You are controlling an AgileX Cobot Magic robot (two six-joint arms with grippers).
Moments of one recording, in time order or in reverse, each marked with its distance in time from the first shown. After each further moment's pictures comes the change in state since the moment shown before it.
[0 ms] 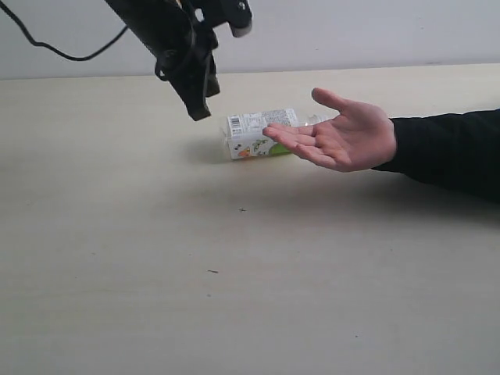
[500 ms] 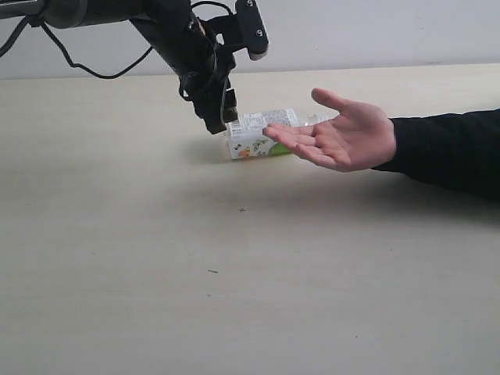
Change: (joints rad) left arm -0.011 0.093 -0.040 0.000 -0.079 0.019; right arm 0.000 0.000 0.000 0.000 0.003 0.000
